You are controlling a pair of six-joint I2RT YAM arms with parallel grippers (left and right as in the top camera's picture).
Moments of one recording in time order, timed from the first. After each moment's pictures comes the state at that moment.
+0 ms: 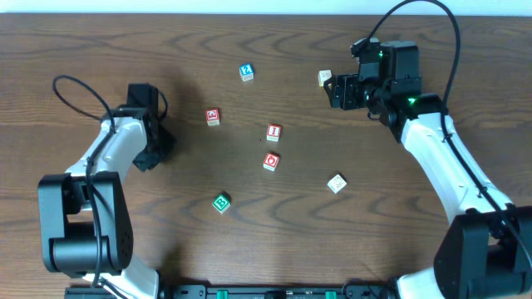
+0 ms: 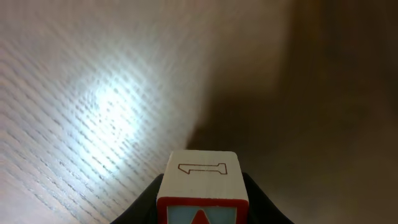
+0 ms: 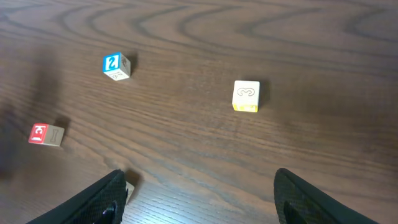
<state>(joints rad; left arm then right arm) 0.03 1.79 1.10 -0.74 -0.09 -0.74 0.15 1.67 1.24 -0.36 -0.27 0.12</state>
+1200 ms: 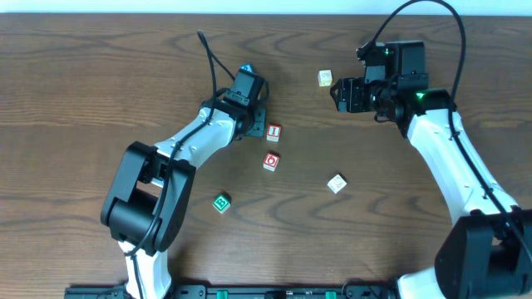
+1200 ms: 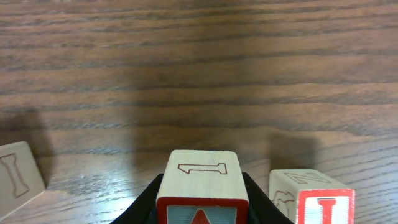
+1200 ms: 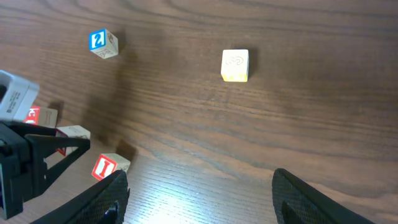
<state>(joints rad) -0.45 2.00 1.30 -0.42 0.02 -0.30 0.12 1.67 1.29 -0.53 -0.27 0.11</state>
